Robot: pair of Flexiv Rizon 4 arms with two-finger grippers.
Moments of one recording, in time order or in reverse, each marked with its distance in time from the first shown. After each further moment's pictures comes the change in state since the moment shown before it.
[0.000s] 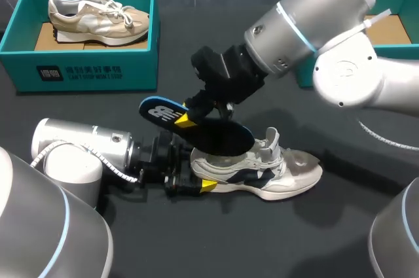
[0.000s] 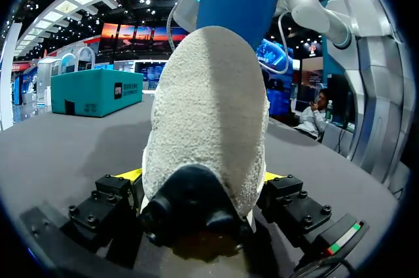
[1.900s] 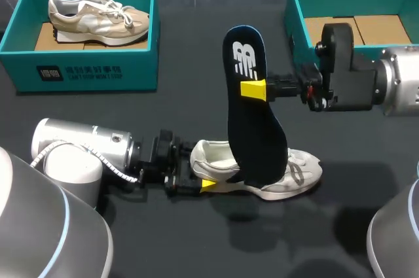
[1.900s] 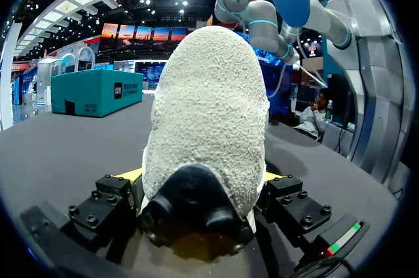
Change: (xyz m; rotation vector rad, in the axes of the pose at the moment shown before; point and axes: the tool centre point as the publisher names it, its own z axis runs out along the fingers) left arm 0.000 0.000 0.000 0.000 0.000 0.000; right arm 0.100 0.060 -0.163 -0.641 -0.115 0.422
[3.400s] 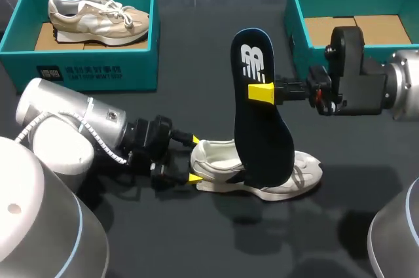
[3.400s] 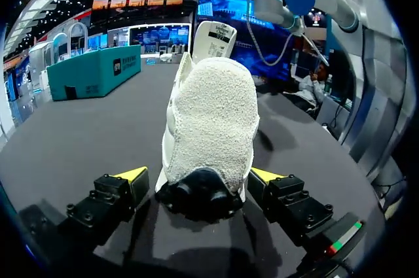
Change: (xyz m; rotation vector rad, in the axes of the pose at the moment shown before) left arm -0.005 -0.004 -0.040 -0.306 0.008 0.033; right arm 0.006 -0.002 -0.010 -0.003 -0.009 -0.001
